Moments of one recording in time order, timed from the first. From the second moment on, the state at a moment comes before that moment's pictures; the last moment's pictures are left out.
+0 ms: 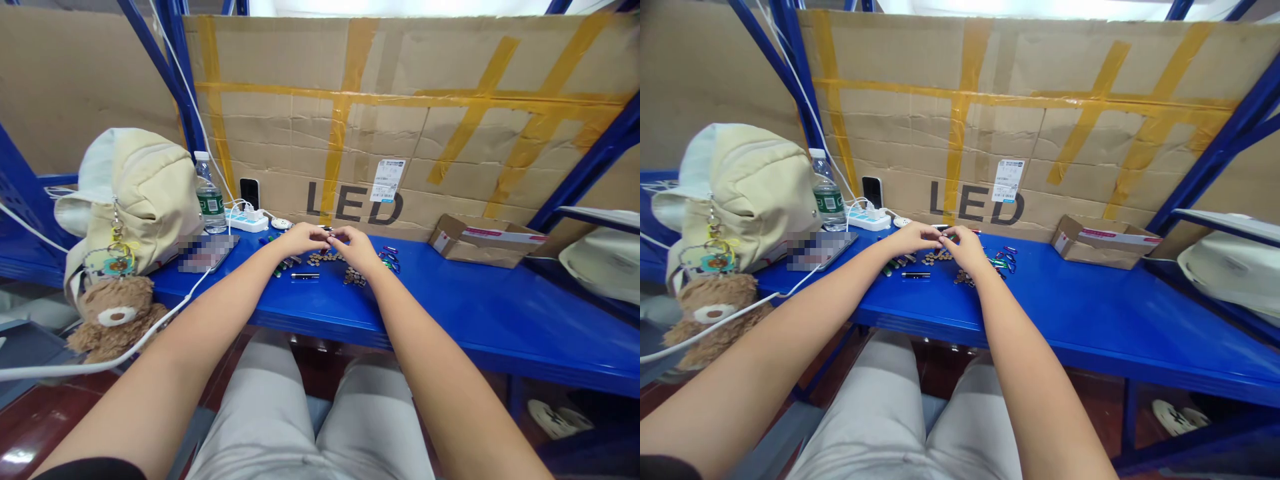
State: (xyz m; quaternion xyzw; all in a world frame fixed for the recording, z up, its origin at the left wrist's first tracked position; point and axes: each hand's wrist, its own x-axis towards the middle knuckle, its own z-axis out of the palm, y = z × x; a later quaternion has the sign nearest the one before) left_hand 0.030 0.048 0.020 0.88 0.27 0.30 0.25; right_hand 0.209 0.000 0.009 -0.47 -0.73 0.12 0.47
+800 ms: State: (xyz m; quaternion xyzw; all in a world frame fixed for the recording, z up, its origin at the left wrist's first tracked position) left_hand 0.030 0.118 0.011 0.88 0.47 0.06 -0.07; right_hand 0.228 0.002 0.022 -0.51 -0.59 0.14 0.61
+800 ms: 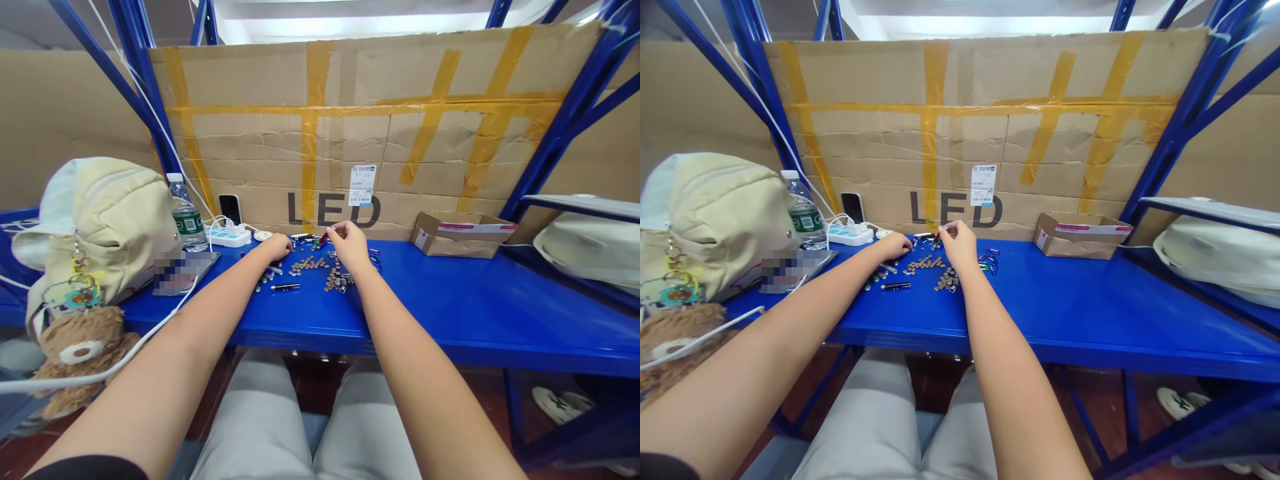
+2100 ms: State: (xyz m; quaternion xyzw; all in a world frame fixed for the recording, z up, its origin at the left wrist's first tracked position) left_hand 0.029 0.059 0.027 0.88 0.31 0.23 0.27; right_hand 0.221 0.003 0.011 -0.50 -0.71 0.13 0.49
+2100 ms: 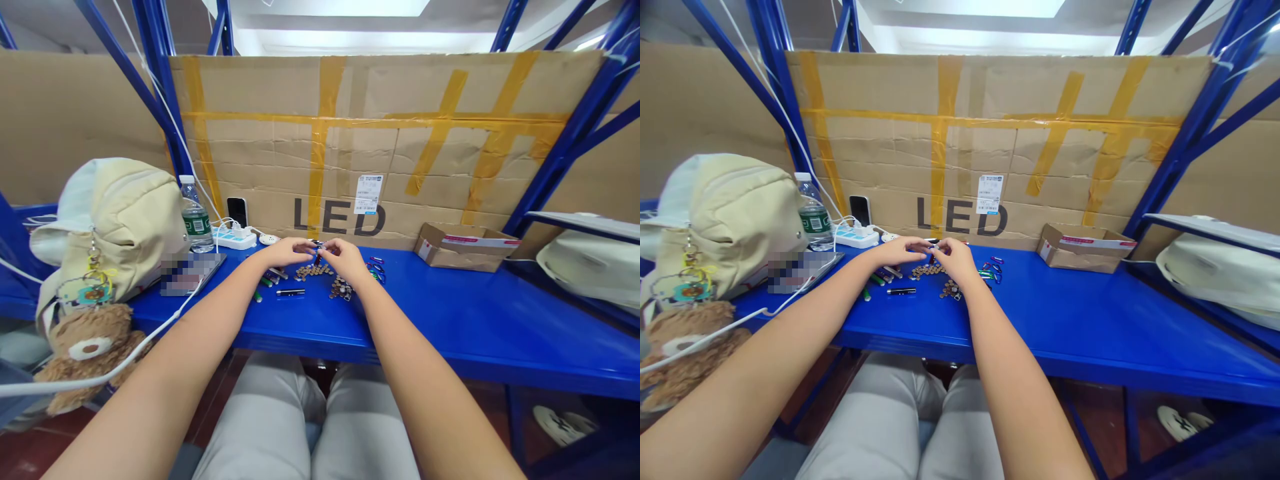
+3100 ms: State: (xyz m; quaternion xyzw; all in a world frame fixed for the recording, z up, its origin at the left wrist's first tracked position) left_hand 0.010 0.063 0.014 0.87 0.33 0.35 0.10; right_hand 0.287 0.013 0.015 -0.40 -0.87 -0.11 0.28
